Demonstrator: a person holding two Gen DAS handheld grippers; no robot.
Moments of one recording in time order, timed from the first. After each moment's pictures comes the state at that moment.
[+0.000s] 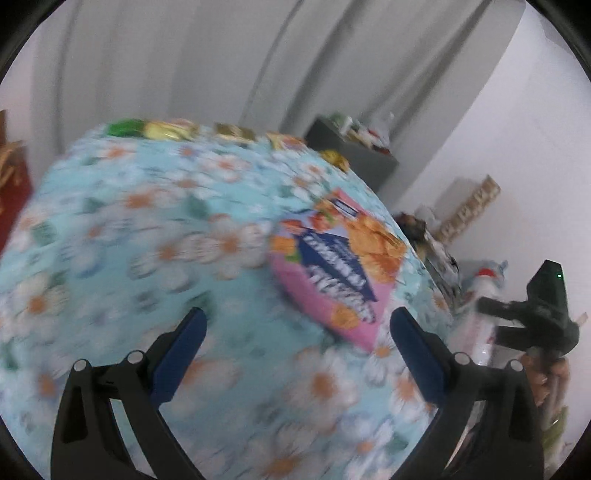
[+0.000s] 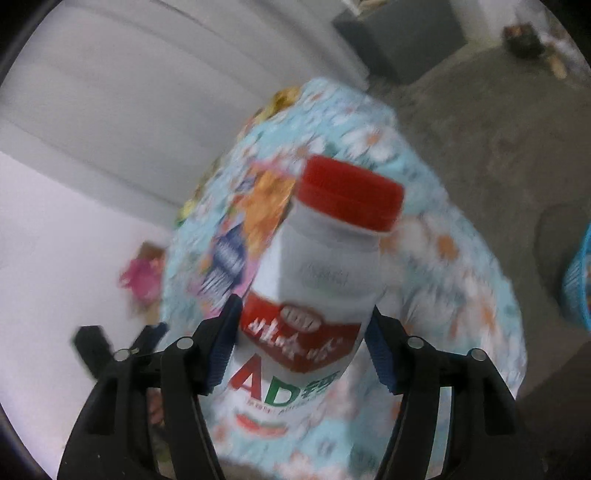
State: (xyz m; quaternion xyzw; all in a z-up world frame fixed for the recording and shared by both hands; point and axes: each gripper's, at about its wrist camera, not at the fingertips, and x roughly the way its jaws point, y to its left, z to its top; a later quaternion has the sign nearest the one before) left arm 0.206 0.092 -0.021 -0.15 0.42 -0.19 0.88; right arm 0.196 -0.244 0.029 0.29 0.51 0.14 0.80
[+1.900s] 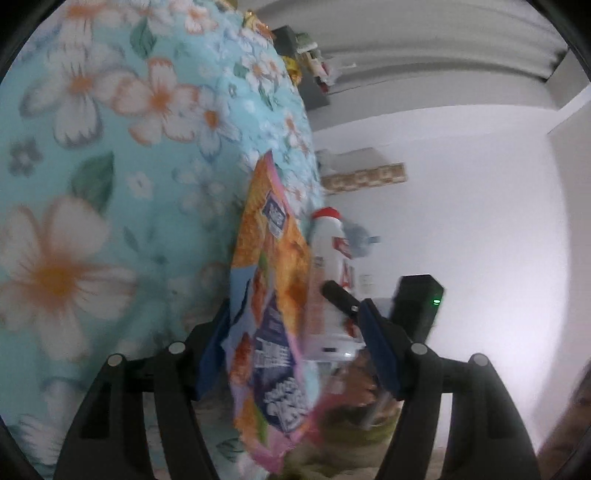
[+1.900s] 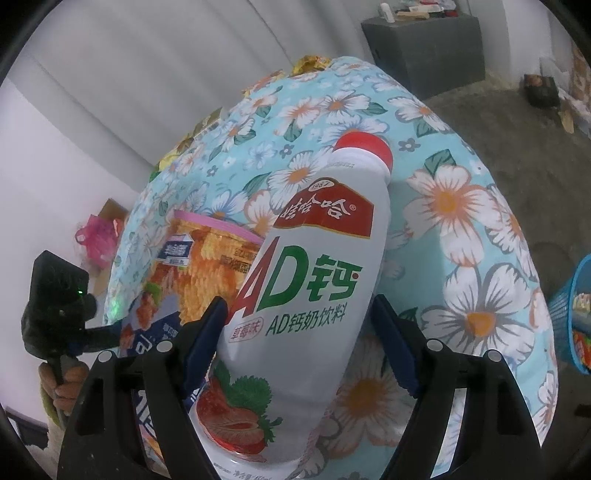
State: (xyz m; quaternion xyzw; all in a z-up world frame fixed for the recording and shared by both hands) left arm 0.220 0.129 -0.076 -0.39 0.53 -0.38 0.65; right arm 0.169 -0.195 0.005 0.17 0.51 0.14 0.83
